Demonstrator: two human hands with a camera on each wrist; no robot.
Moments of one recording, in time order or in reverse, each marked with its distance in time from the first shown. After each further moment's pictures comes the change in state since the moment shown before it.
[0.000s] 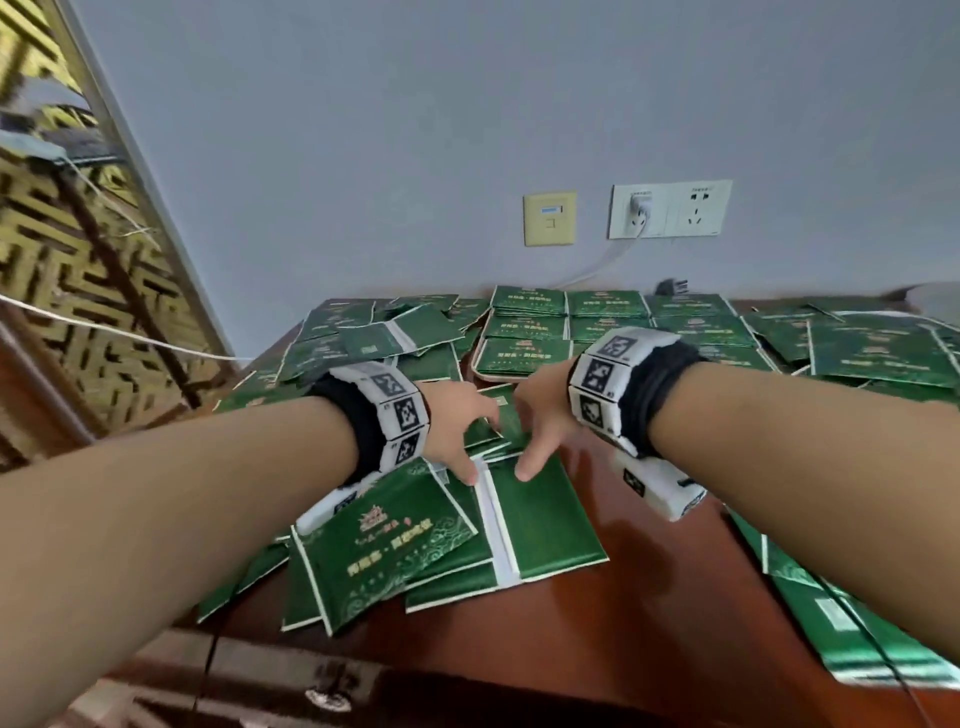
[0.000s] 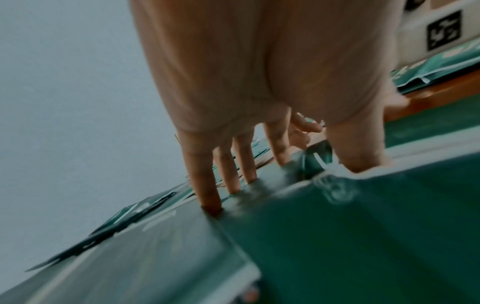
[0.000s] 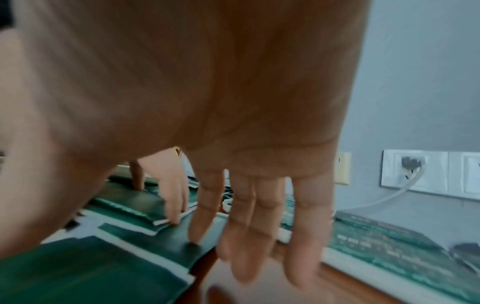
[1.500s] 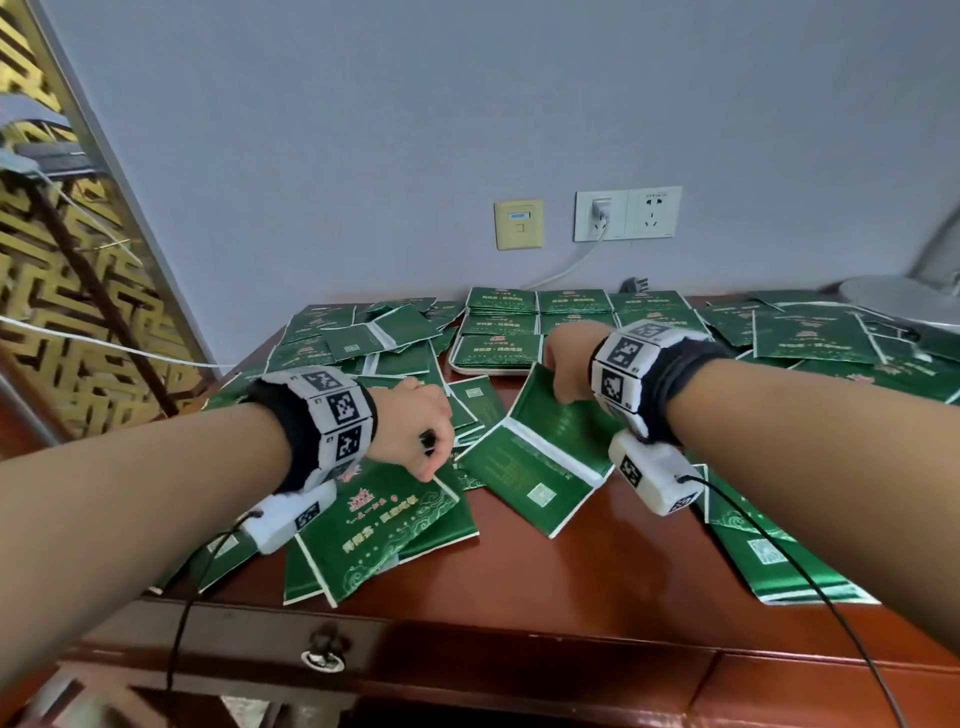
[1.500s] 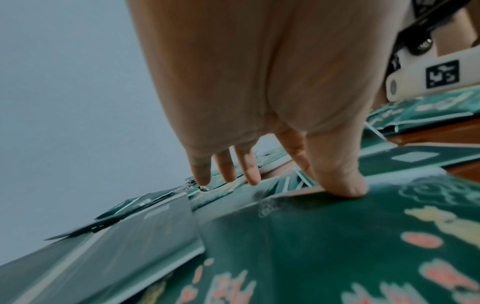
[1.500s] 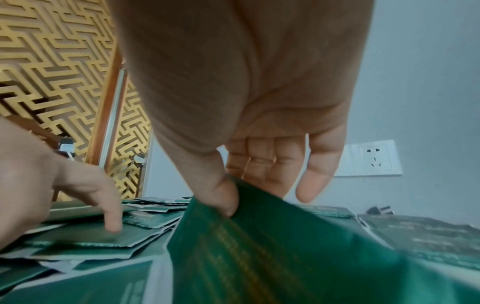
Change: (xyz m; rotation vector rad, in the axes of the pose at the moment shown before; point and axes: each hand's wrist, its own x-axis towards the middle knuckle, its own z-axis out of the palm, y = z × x) left_hand -0.050 0.011 0.007 -0.088 -0.010 0.062; right_hand -0.052 0.024 0.000 0.185 0.227 0.384
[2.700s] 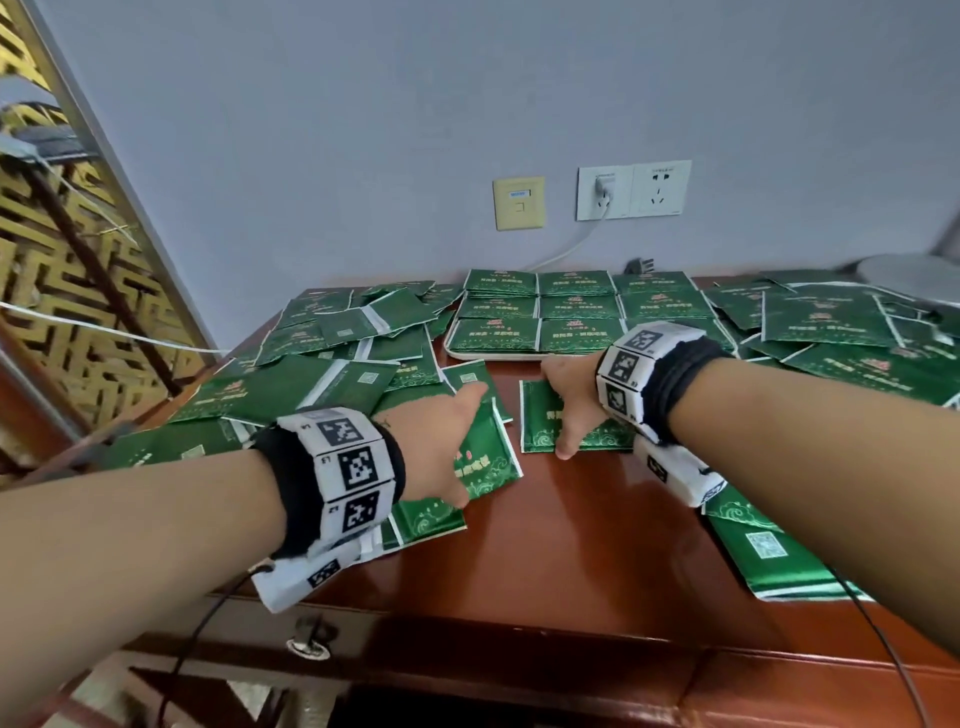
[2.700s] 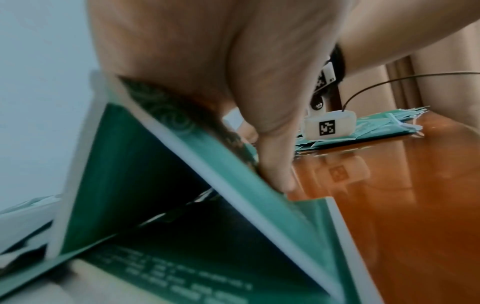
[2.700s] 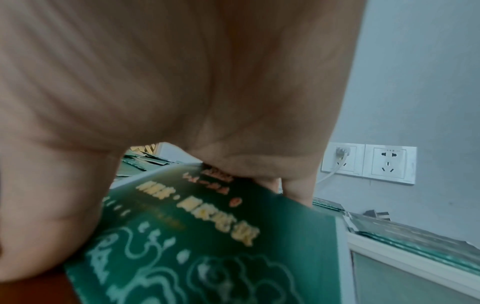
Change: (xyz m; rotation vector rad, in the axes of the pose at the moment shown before) left_hand -0.003 0.058 0.018 -0.095 0.140 -0.241; right_hand -0.006 0.013 0.039 -0.069 -0.153 -0.167
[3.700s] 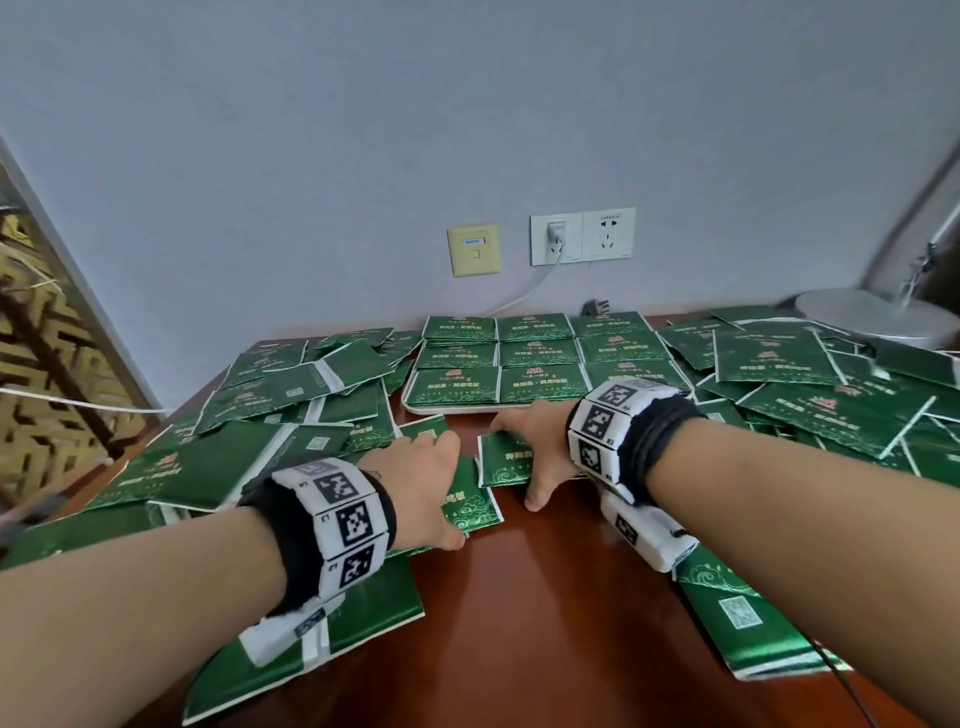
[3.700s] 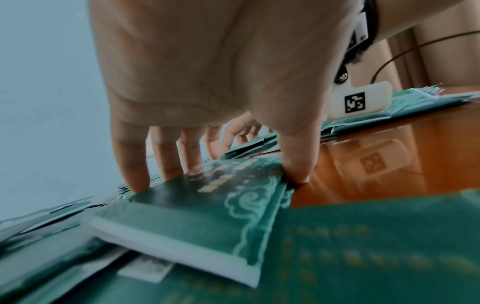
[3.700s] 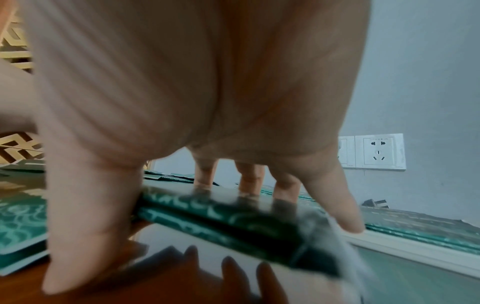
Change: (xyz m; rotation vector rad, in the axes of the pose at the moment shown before) left_hand 0.048 0.004 0.002 0.169 0.071 0.017; right_hand 0.004 0.015 -0.006 0.099 0.003 -0.076
